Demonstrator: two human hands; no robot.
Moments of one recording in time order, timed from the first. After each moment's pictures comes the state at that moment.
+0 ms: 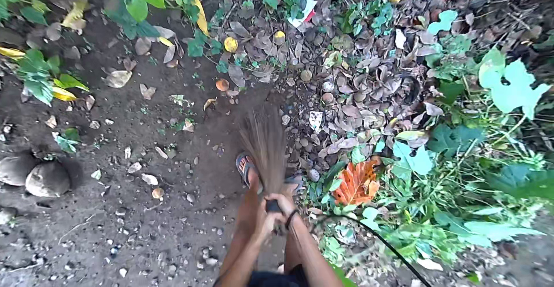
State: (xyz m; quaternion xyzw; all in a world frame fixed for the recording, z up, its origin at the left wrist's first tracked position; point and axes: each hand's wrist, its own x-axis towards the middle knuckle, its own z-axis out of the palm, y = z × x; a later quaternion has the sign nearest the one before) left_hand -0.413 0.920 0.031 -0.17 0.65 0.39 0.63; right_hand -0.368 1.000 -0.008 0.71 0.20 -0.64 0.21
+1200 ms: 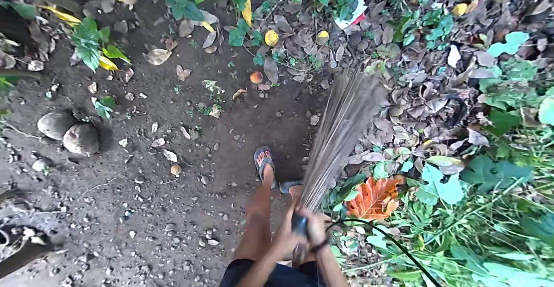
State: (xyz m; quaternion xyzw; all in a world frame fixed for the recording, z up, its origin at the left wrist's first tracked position) left_hand -0.412 0.889 0.069 -0.10 0.60 0.43 0.66; right_hand -0.360 0.974 0.052 0.72 0.30 -0.63 0.09
